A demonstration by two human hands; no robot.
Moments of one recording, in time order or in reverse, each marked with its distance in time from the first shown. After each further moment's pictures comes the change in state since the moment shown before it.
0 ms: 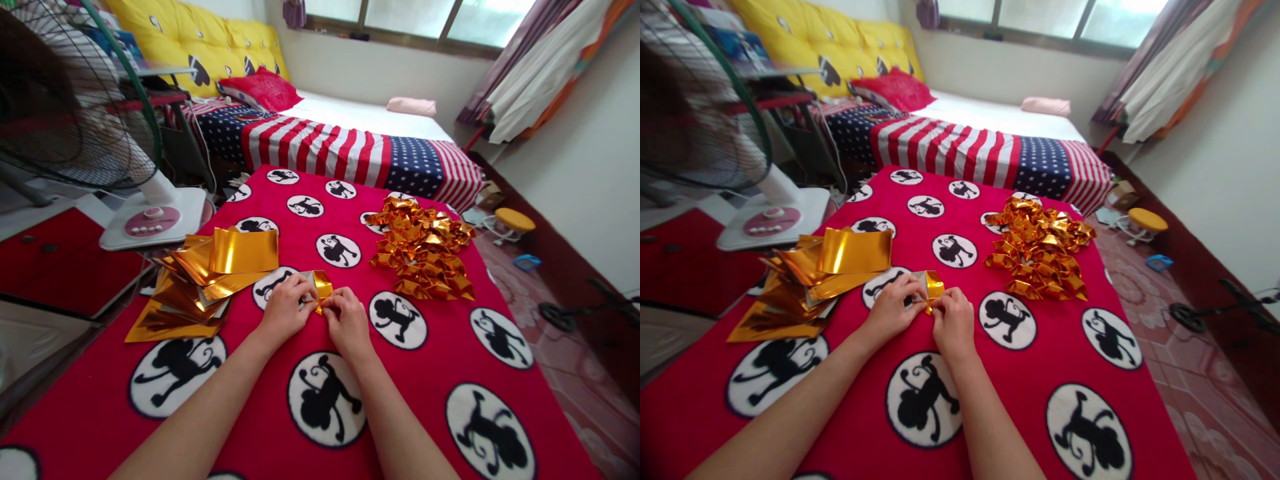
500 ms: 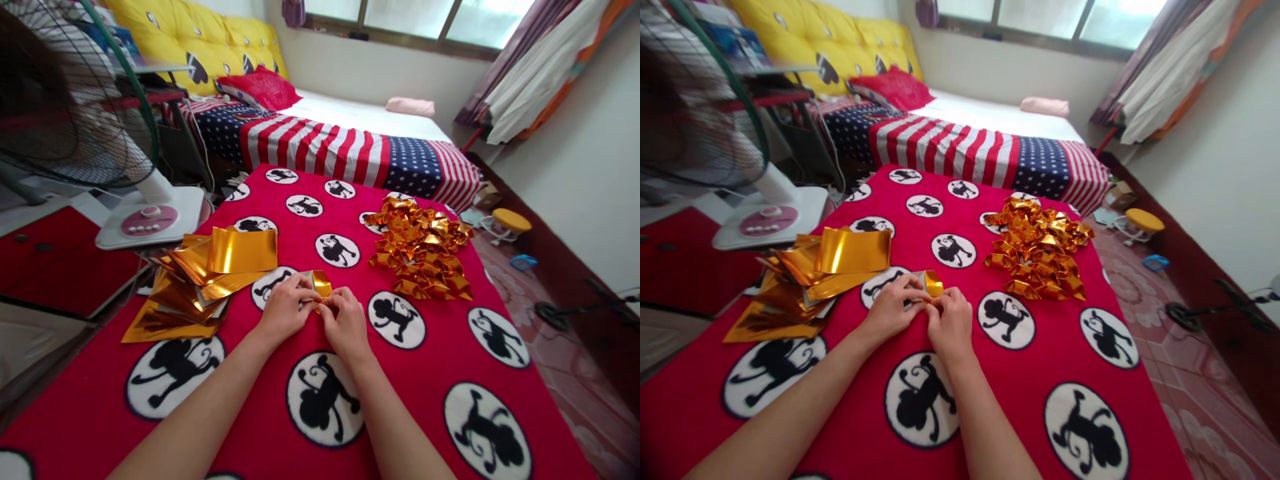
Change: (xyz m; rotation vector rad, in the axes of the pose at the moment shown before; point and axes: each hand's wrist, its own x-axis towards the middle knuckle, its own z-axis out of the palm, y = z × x) left_hand 0.001 -0.002 0.002 -0.028 -0.006 0.041; right_hand -0.002 -0.008 0.000 -0.029 0.025 0.033
